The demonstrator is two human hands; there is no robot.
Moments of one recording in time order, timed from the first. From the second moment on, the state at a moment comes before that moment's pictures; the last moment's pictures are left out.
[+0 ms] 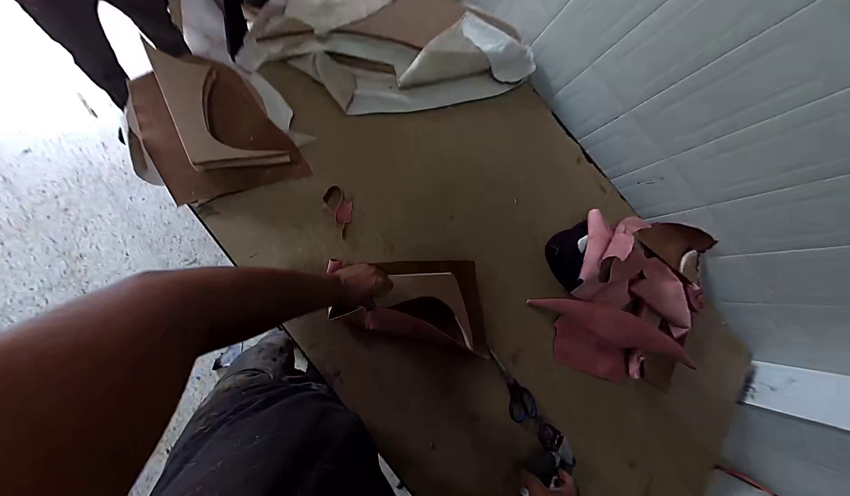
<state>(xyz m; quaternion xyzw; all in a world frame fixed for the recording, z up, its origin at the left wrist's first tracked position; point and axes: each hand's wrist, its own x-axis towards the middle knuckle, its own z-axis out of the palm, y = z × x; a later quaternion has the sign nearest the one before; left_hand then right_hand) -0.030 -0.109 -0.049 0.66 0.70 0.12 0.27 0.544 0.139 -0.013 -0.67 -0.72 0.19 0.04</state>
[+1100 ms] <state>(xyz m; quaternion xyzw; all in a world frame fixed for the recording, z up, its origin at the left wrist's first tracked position) -0.045 -0.109 -0.039 0.64 0.69 0.15 0.30 0.162 0.010 0.060 -0.07 -0.93 0.18 -0.31</state>
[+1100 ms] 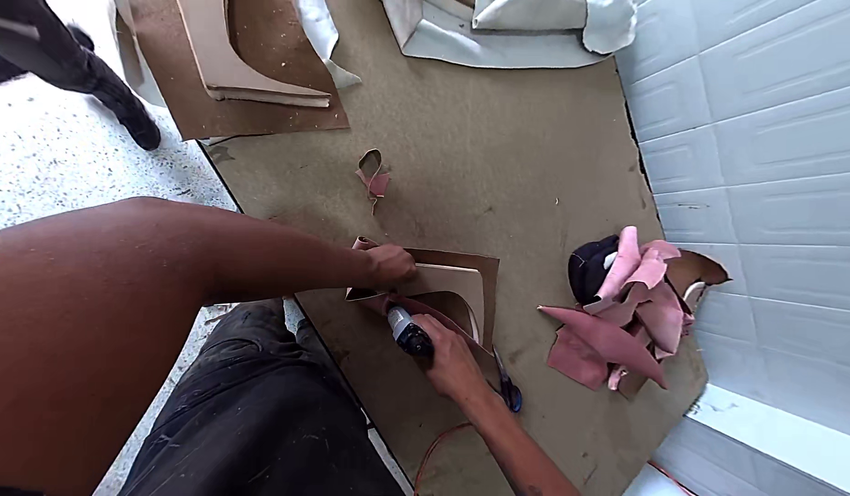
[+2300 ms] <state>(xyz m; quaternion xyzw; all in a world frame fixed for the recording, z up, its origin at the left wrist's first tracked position) 0.015 -0.035 -0.025 0.68 0.71 0.14 0.11 0.324 -0.097 -0.041 -0.60 -0.21 0.75 0.21</state>
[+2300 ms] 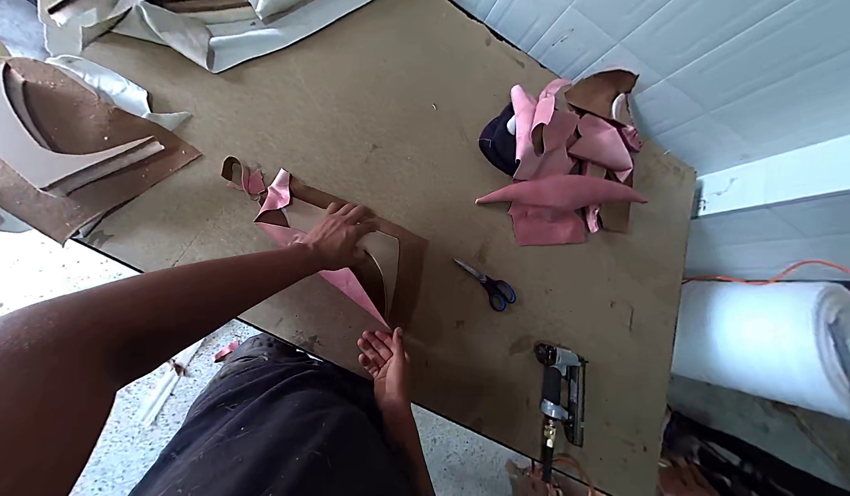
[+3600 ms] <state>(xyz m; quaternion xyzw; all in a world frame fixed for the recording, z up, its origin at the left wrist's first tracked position) 0.104 -0.023 -0.071 0.68 0.70 0.11 0.19 0.347 -0.065 -0.046 -0.57 -0.40 0.71 0.05</state>
